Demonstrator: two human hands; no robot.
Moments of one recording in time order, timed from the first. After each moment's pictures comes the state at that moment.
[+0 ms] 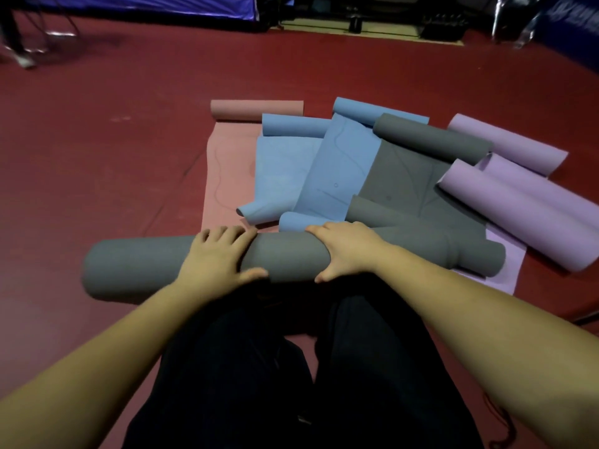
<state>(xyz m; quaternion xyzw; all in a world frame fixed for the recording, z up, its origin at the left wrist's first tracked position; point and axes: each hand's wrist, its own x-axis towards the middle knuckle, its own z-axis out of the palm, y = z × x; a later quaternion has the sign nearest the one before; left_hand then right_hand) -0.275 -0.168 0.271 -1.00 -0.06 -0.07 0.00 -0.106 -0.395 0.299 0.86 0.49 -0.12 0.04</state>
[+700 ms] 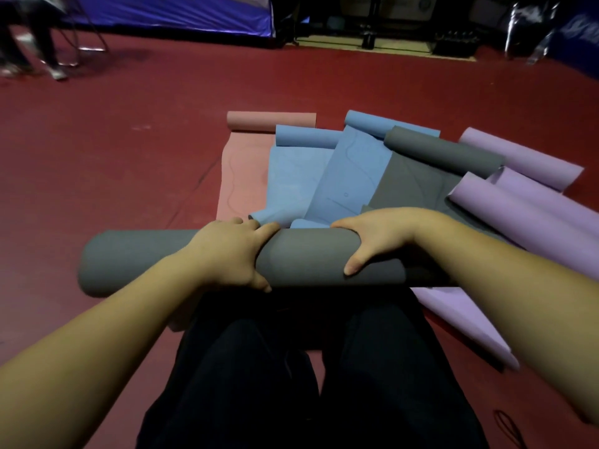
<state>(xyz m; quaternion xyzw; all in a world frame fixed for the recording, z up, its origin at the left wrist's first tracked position) -0.277 -0.183 0.358 -1.00 -0.01 0.07 0.05 -0.082 -0.407 0.371 0.81 0.49 -0.32 0.00</state>
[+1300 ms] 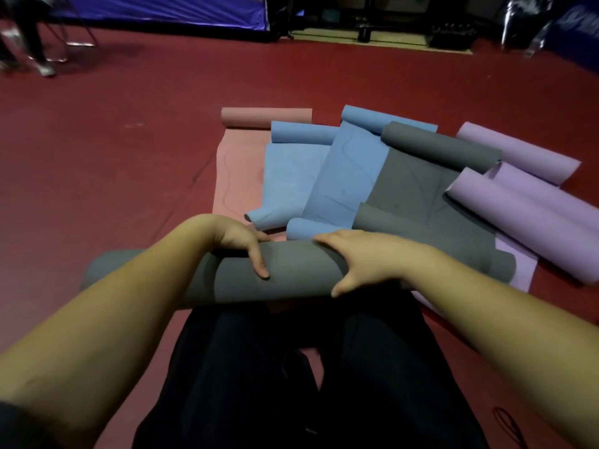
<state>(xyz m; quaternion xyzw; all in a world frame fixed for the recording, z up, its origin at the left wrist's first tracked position) -0.211 -0.150 0.339 -0.80 -0.16 0.42 -0.39 -0.120 -0.407 0.339 0.83 0.52 -0.21 0.01</state>
